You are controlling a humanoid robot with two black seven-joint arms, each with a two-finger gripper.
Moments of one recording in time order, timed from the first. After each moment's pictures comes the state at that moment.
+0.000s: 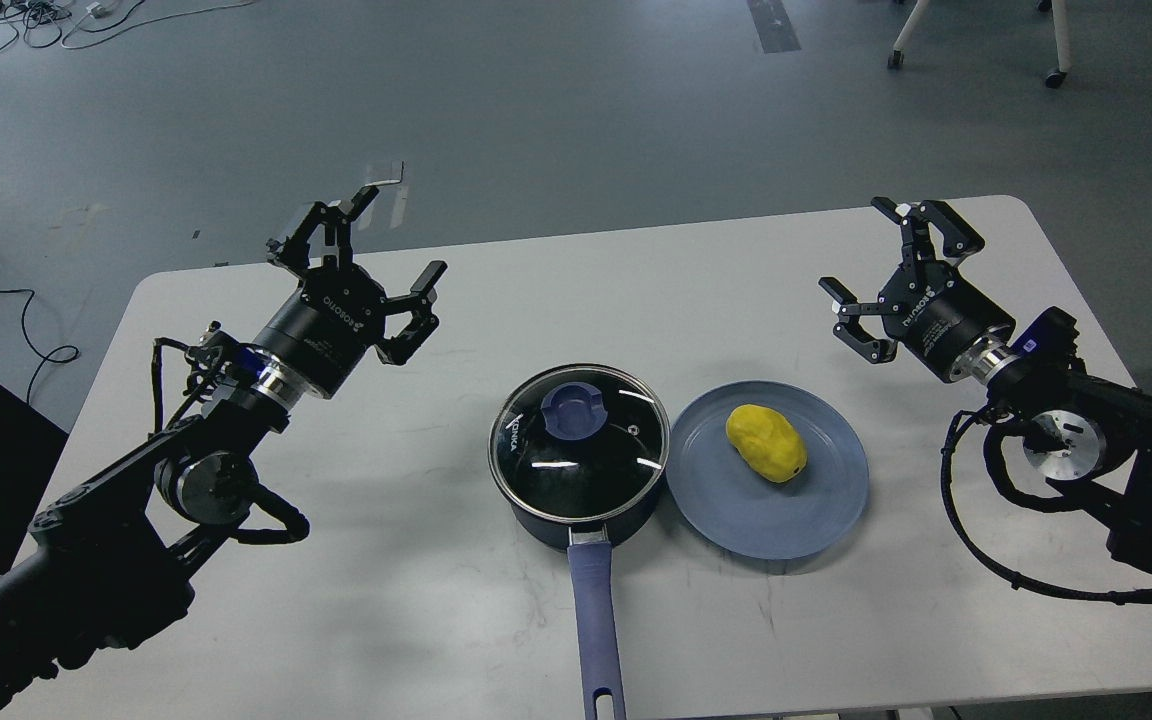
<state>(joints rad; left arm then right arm) -0.67 0.44 -0.51 -0.95 0.04 -0.49 -0.49 0.66 -0.37 0.40 0.69 0.03 0.49 0.49</state>
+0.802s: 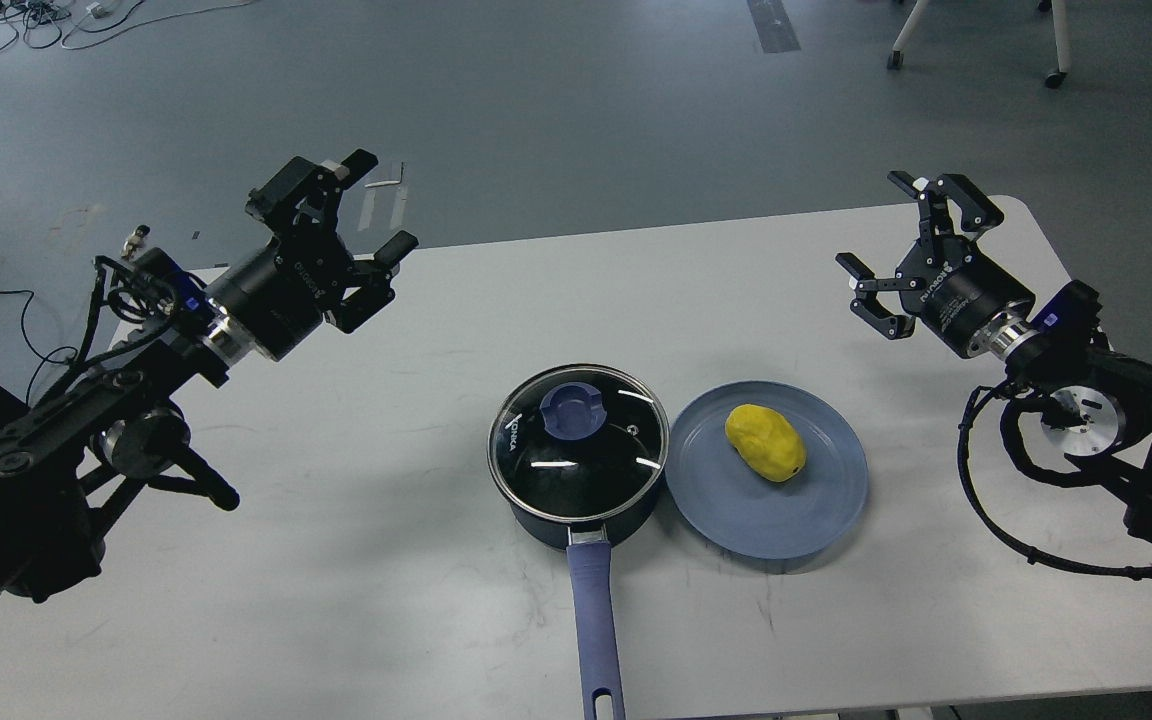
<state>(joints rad) -0.80 0.59 -0.54 -1.05 0.56 -0.49 -0.49 0.71 -0.40 0.39 0.67 0.02 0.49 0.49</state>
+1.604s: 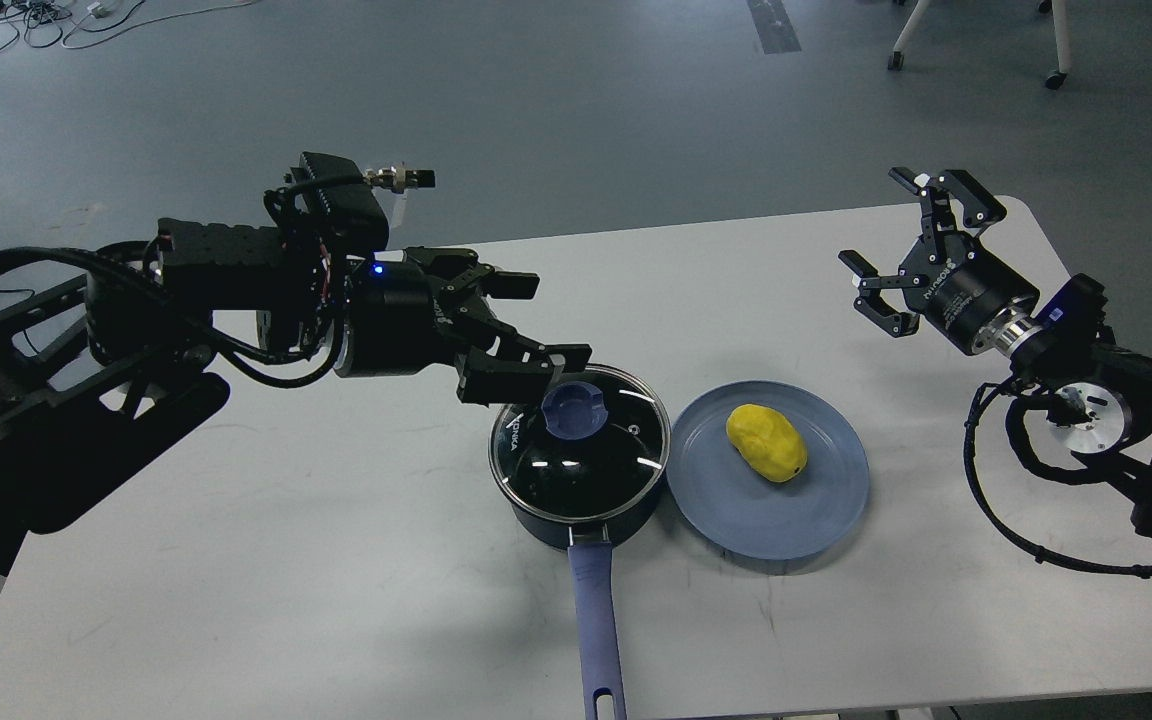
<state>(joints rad) -1.01 0.63 -0.49 -1.49 1.96 -0.49 -0.49 0.71 -0.41 0.38 0.67 0.01 0.49 0.49</state>
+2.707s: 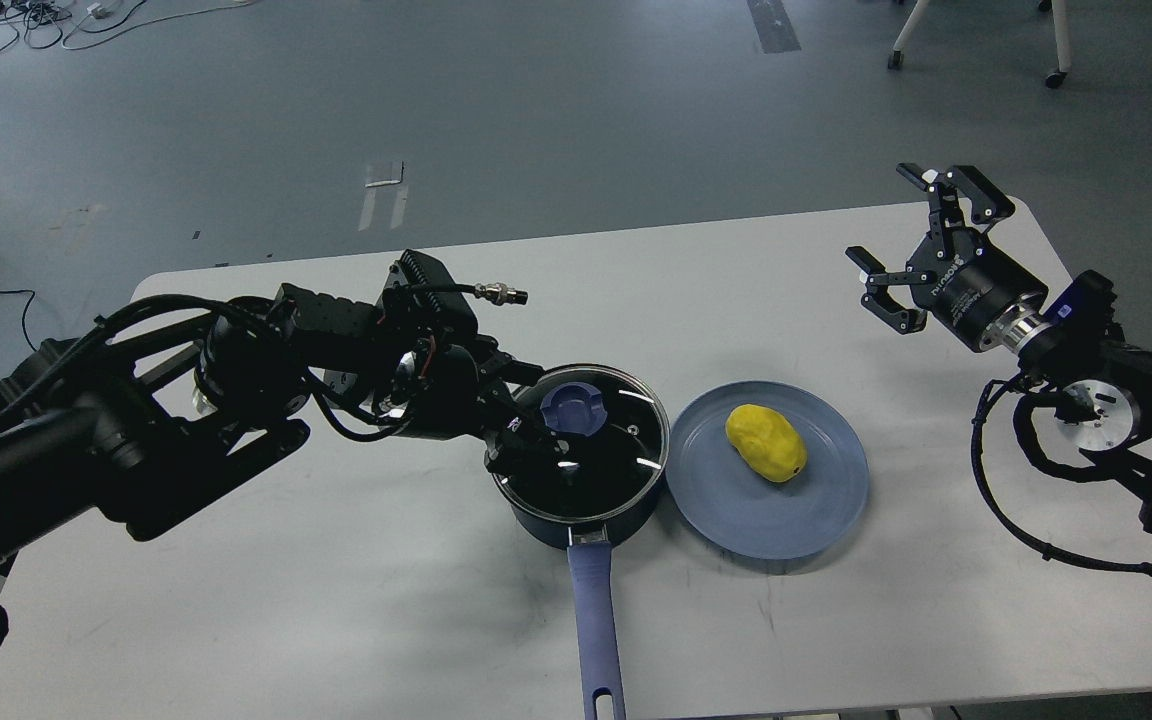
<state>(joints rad) -1.04 0.49 -0.27 -1.30 2.05 -0.49 -0.49 0.71 -0.42 0.38 0.68 0.01 0.49 0.49</state>
